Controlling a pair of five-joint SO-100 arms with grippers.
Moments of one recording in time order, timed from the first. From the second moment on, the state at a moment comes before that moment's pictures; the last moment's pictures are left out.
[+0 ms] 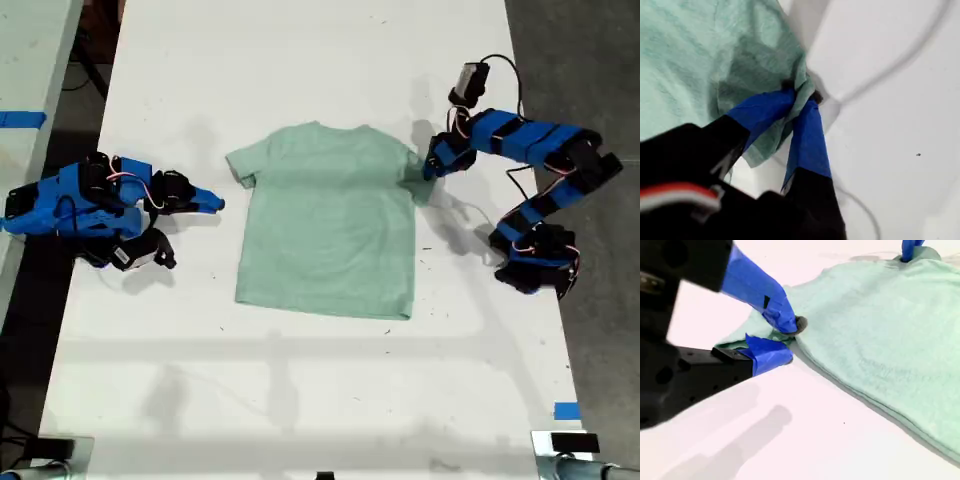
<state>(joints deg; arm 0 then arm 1) -19.4 205.3 183.2 63.1 3.8 57.1 105.3 123.2 54.8 -43.1</state>
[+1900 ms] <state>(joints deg) -19.2 205.3 183.2 62.8 3.8 31.6 86.2 62.8 92.3 -33.2</state>
